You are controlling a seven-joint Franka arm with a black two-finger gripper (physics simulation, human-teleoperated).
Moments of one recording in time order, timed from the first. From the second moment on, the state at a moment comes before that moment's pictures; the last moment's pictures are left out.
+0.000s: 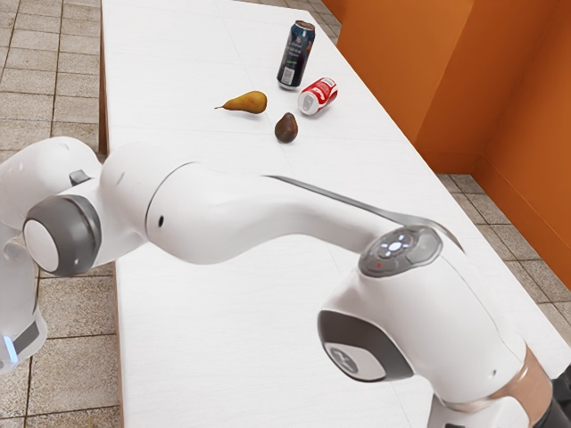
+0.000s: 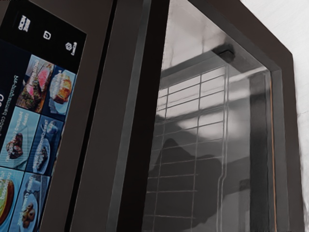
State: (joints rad) arm -0.85 0.77 -0.10 -0.71 0.33 2.37 0.82
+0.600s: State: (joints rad) arm -0.82 0.79 -0.11 -0.71 0.32 2.33 0.83
